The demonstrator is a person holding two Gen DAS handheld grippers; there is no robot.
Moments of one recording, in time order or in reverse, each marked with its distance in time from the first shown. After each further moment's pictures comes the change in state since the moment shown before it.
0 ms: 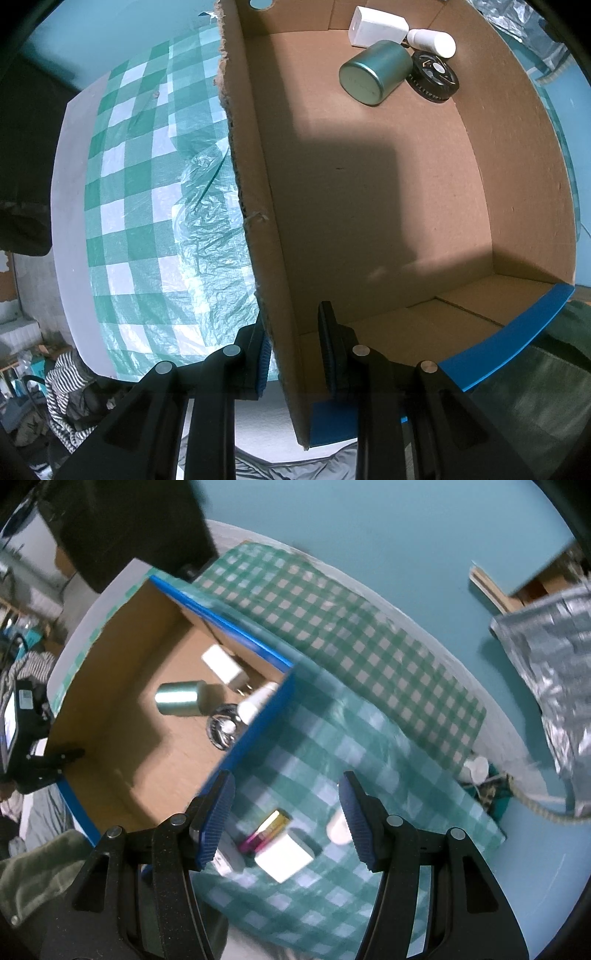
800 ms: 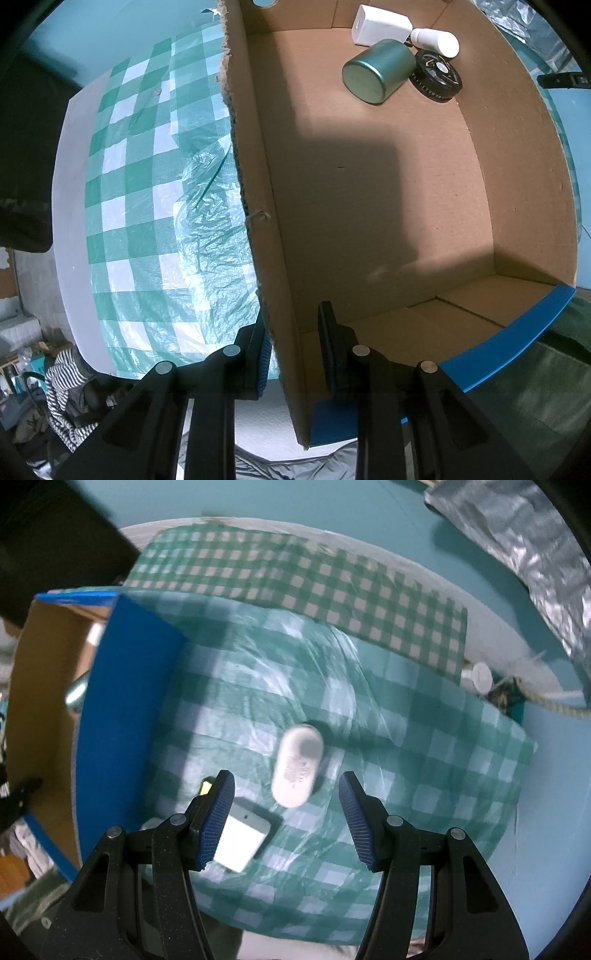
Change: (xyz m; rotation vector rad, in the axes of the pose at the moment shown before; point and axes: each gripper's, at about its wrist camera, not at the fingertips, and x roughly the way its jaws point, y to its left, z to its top) left arm 0.000 -0.001 0.003 -0.004 0.009 0.002; right arm 0.072 -0.087 -0.058 0.325 0.113 0.012
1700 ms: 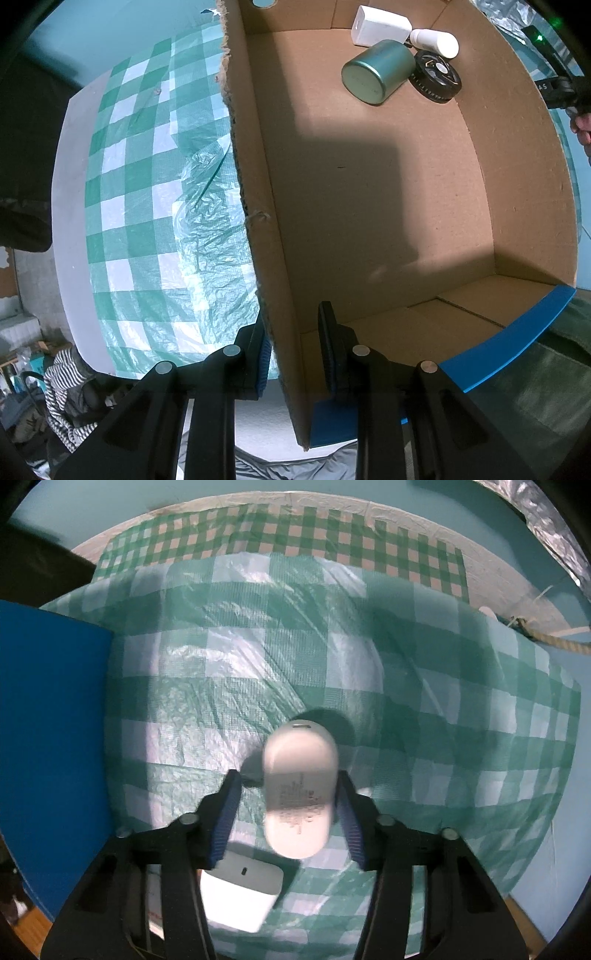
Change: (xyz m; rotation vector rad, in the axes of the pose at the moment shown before) left arm 0.001 0.003 -0.001 -0.003 -0.004 -0.003; right arm 0.075 -0.005 0.006 0.186 0.061 0.014
